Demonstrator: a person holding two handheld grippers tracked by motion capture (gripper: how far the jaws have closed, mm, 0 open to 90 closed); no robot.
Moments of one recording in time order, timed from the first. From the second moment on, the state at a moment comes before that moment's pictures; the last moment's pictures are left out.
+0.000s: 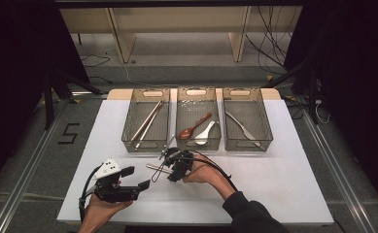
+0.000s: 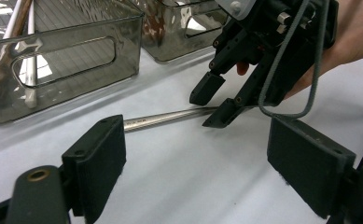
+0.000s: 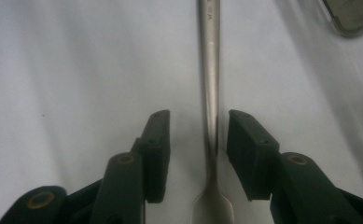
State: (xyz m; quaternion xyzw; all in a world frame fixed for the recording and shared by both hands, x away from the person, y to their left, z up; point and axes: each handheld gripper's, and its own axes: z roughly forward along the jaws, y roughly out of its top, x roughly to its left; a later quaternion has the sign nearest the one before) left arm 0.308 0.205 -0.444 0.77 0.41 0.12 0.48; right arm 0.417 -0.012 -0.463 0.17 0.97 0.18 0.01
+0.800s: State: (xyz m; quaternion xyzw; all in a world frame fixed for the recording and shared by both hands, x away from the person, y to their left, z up) left arm 0.308 0.205 -0.444 0.77 0.41 0.12 0.48; right arm 0.425 -0.008 -0.462 0.17 0.97 0.15 0.02
